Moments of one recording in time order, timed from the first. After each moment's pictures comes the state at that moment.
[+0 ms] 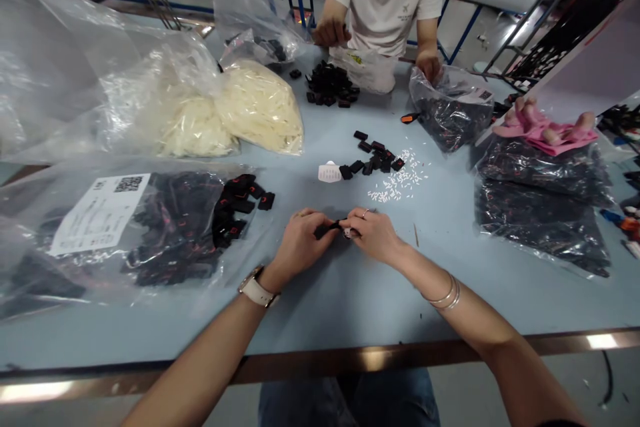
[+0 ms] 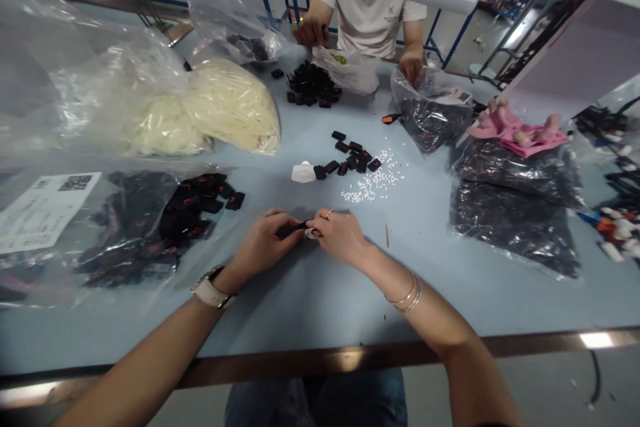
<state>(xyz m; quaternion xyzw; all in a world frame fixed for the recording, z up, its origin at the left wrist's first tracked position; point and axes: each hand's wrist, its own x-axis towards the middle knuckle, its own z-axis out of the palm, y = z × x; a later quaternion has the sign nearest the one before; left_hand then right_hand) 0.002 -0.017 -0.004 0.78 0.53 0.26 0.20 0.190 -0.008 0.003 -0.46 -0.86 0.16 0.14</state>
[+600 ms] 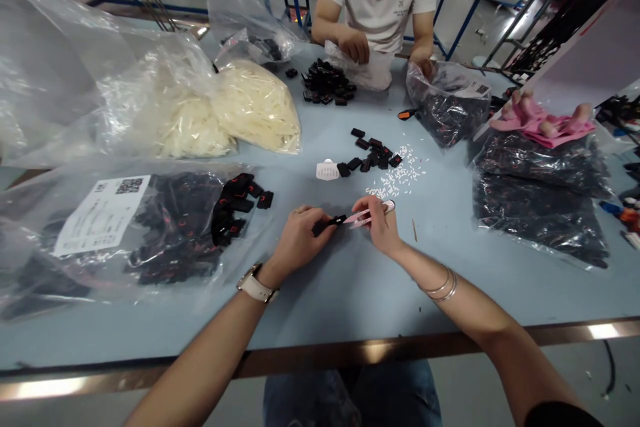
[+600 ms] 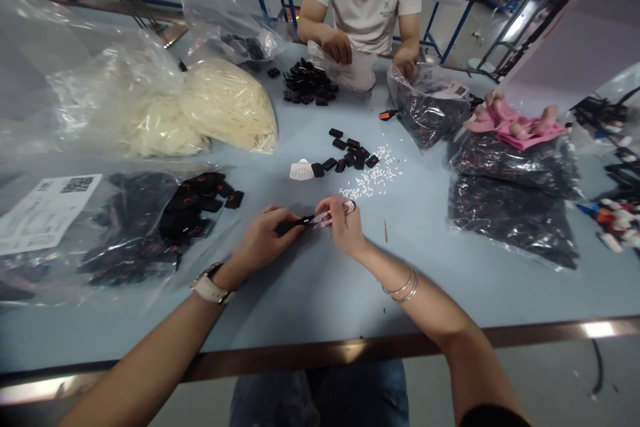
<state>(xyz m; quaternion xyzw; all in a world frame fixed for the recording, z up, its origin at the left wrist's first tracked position) 0.000 -0.015 -0.004 0.78 0.52 0.26 0.21 0.182 -0.011 0.000 -0.49 -0.55 0.45 0.50</state>
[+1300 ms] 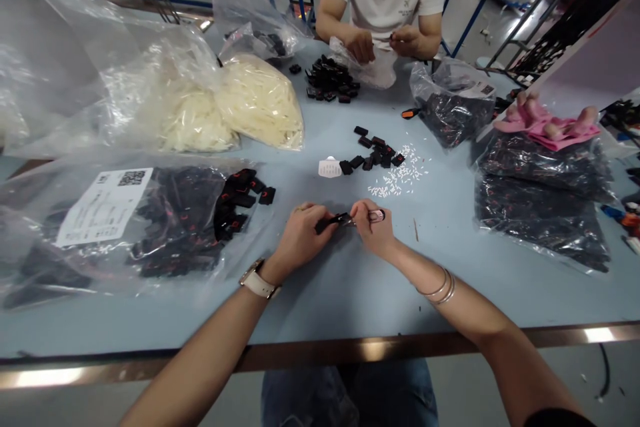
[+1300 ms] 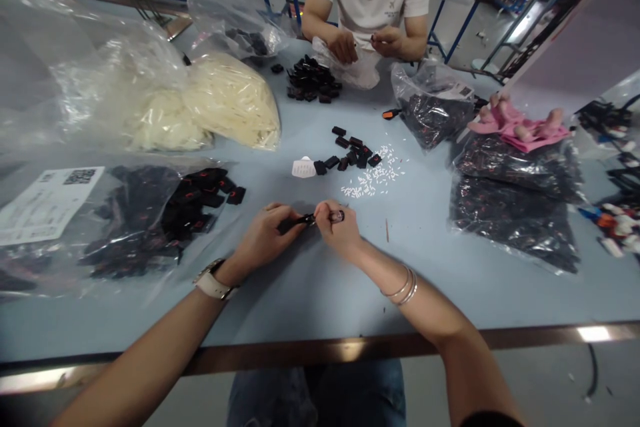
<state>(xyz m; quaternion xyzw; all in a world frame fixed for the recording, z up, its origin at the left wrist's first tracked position) 0.002 -0.017 0.000 0.79 0.52 0.25 0.20 0.178 -0.014 -0.010 -0.51 -0.66 0.34 0.43</state>
